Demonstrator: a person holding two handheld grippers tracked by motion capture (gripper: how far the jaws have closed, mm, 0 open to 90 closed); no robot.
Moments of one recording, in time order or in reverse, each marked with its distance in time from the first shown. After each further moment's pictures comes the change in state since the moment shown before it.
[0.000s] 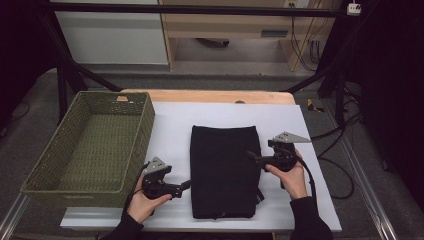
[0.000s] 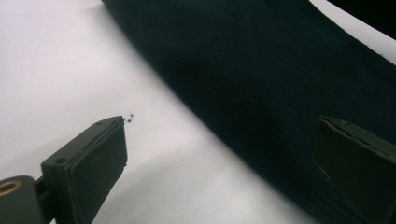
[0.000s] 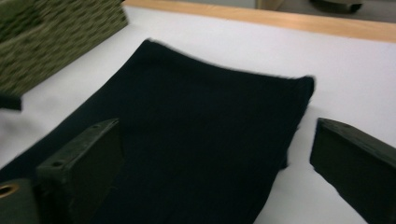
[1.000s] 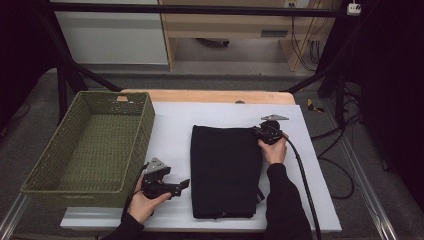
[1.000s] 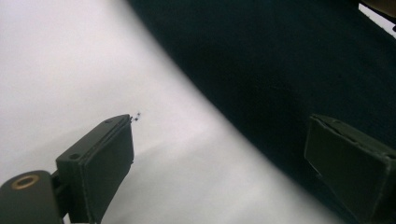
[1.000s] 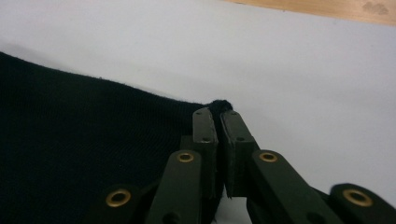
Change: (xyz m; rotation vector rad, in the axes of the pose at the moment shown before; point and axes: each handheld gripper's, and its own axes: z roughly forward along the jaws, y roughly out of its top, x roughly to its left) left arm 0.007 -0.006 0.003 0.023 0.036 -0.035; right arm -0.073 0.013 0.111 0.104 -0.254 0.045
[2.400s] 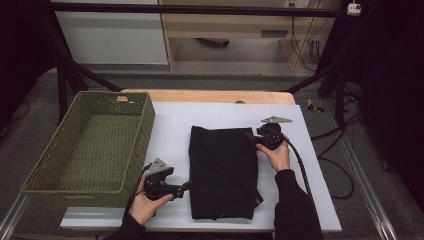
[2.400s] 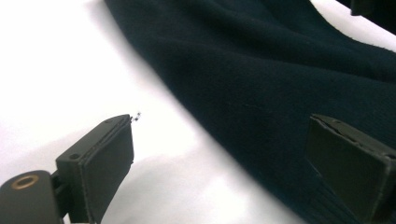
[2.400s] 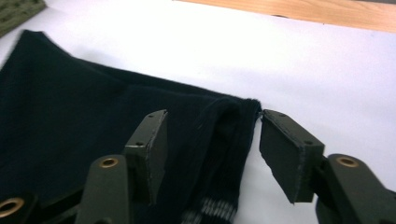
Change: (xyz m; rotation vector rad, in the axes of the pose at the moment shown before) left arm -0.007 0.002 0.000 -0.009 -0.020 0.017; right arm 0.017 0.005 -0.032 -0.013 0.123 -0.004
